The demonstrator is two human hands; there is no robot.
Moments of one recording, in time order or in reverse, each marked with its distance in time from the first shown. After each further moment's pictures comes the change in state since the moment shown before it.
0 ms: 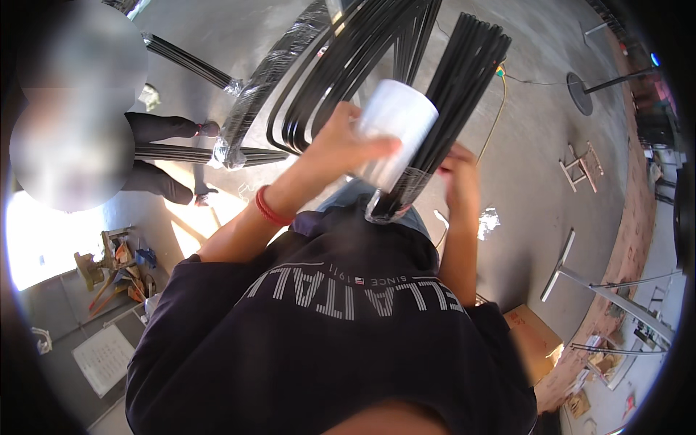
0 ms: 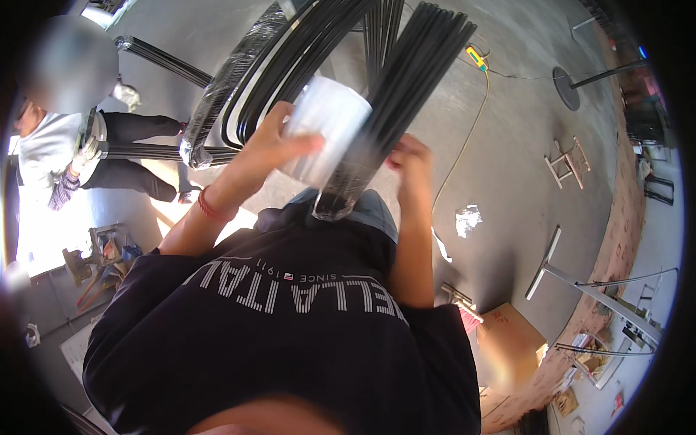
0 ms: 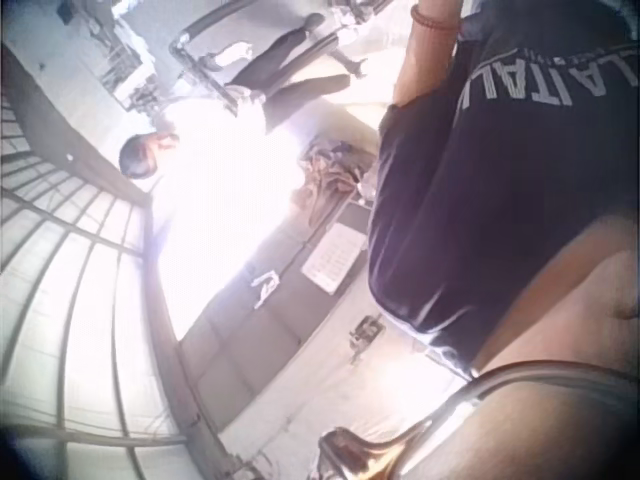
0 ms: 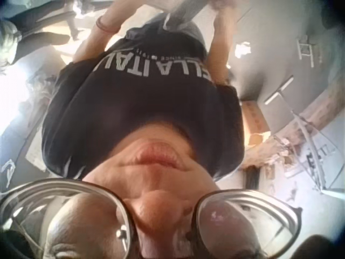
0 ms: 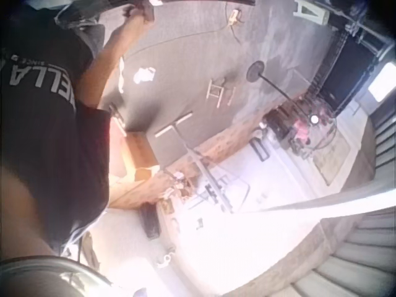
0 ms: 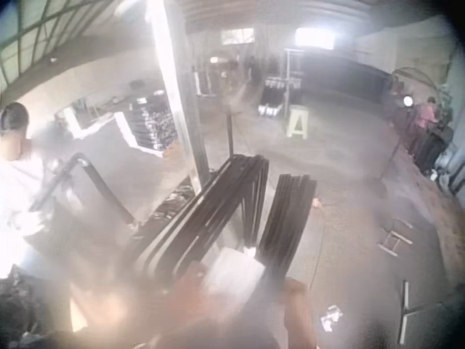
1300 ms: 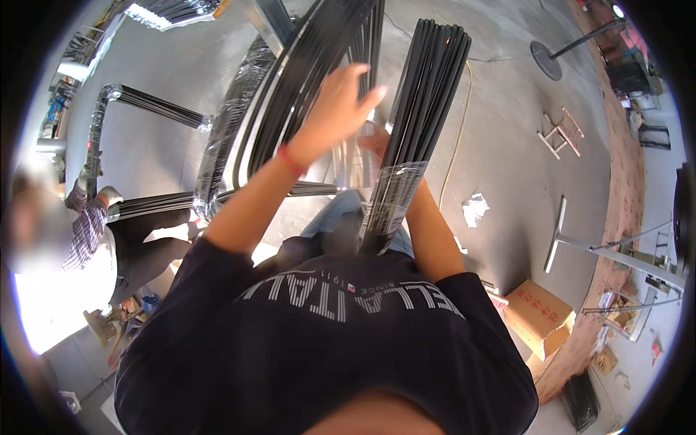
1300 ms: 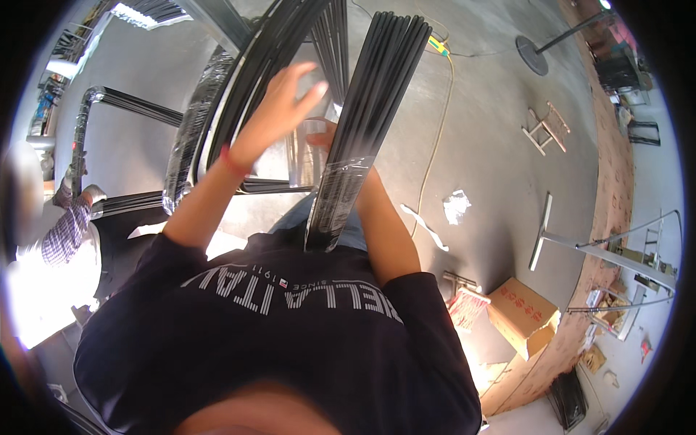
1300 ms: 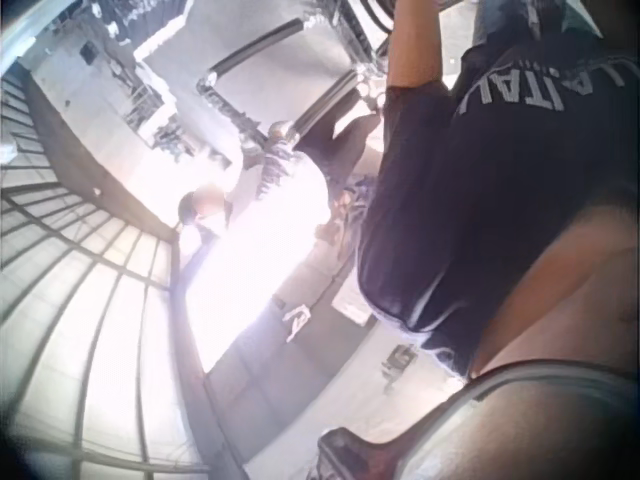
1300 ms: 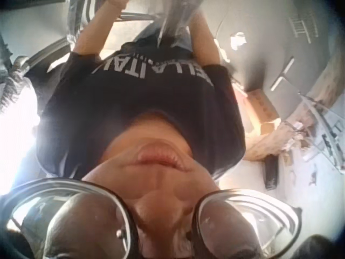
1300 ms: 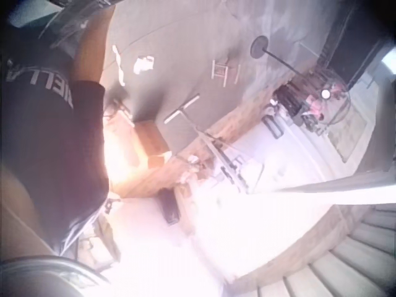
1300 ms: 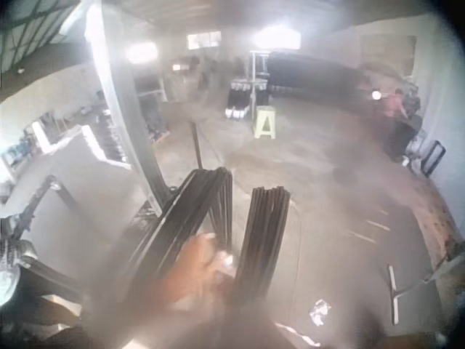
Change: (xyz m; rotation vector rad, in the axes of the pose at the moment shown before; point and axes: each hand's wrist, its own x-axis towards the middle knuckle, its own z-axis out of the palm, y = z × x) left_hand 0.150 -0.007 0.016 0.762 0.178 0.812; right_hand 0.072 0.014 0.036 0.178 -0.263 0.048
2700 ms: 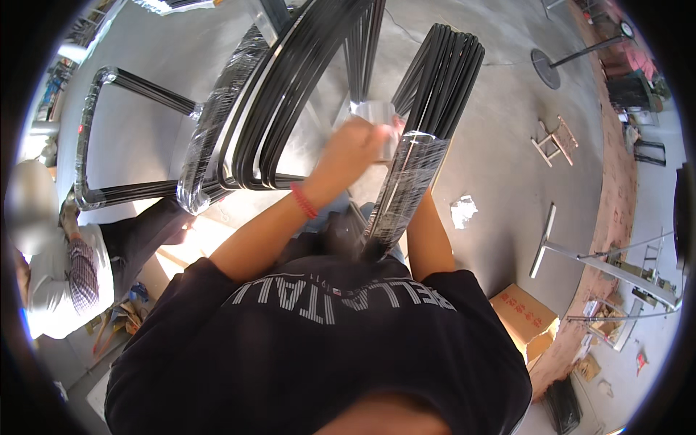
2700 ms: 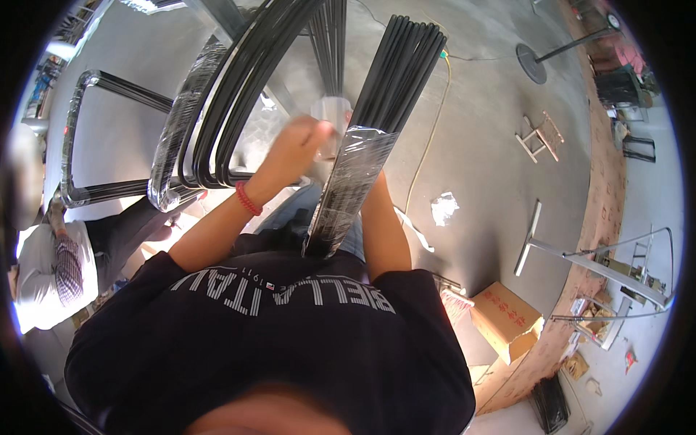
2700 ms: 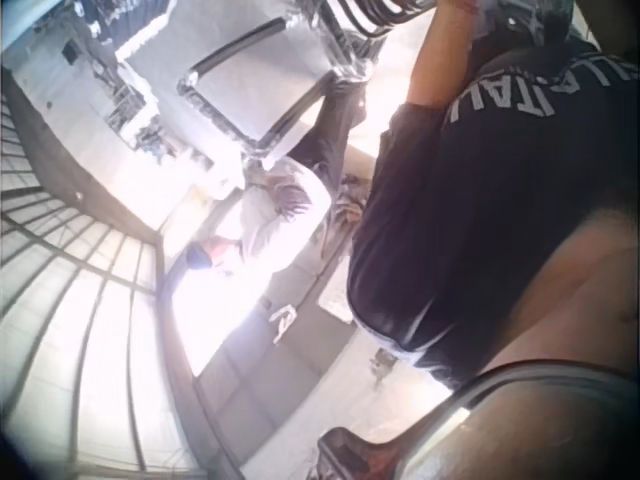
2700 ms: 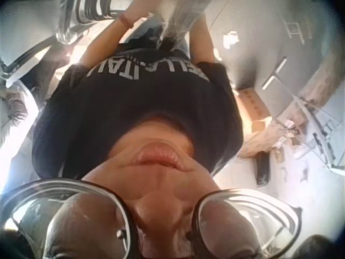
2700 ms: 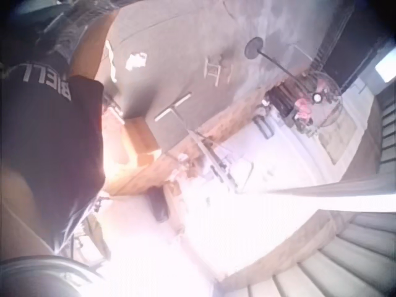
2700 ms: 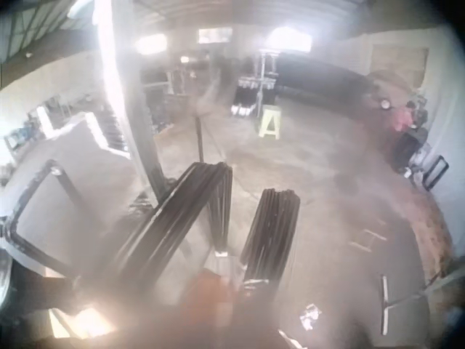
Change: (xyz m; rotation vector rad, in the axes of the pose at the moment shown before) left_hand -0.052 0.027 0.038 -0.461 -0.314 -0.400; right_hand 0.022 0.045 -0.093 0.374 0.257 0.096
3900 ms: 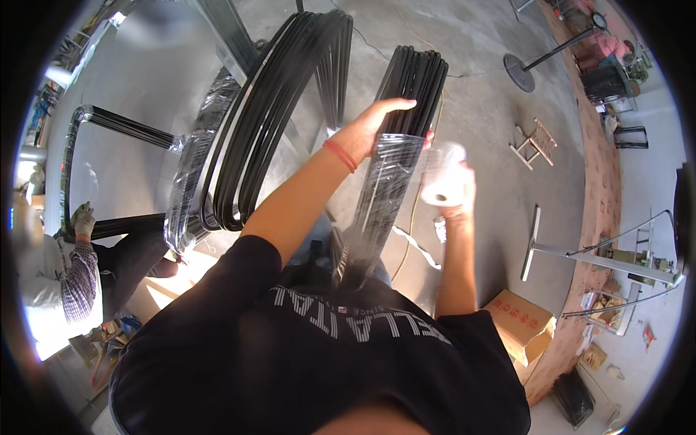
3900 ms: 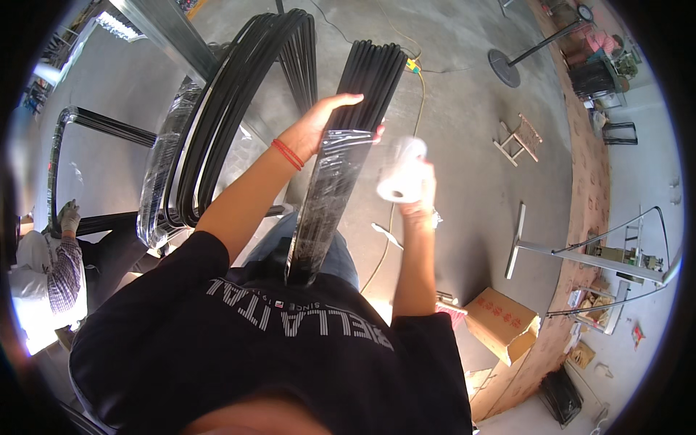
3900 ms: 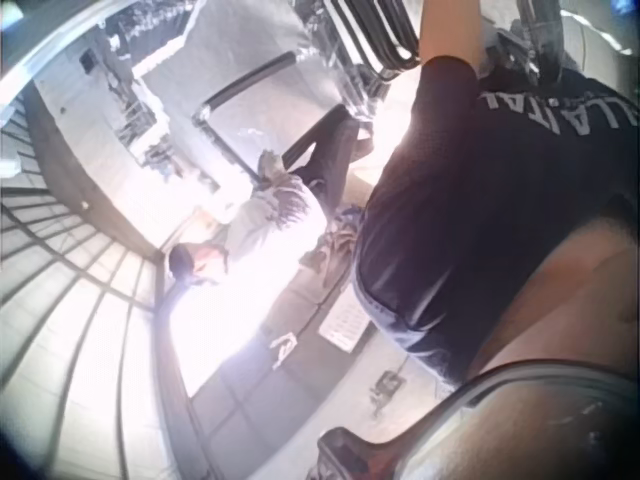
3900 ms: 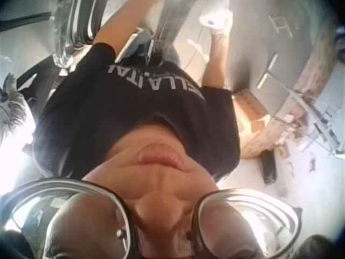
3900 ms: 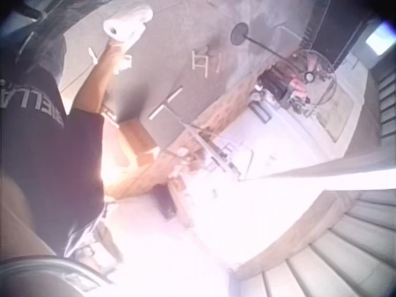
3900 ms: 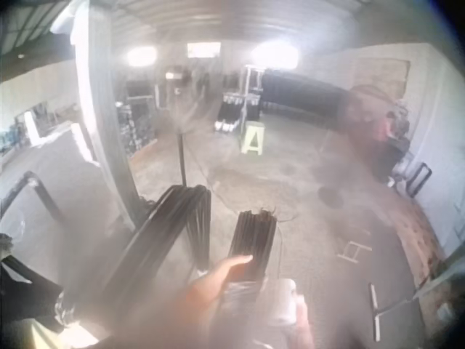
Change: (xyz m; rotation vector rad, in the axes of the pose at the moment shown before) left_hand 0.132 0.033 0.036 -1.440 -0.541 -0.447; right_hand -0.085 -0.130 -0.015 0.168 0.070 -0.213
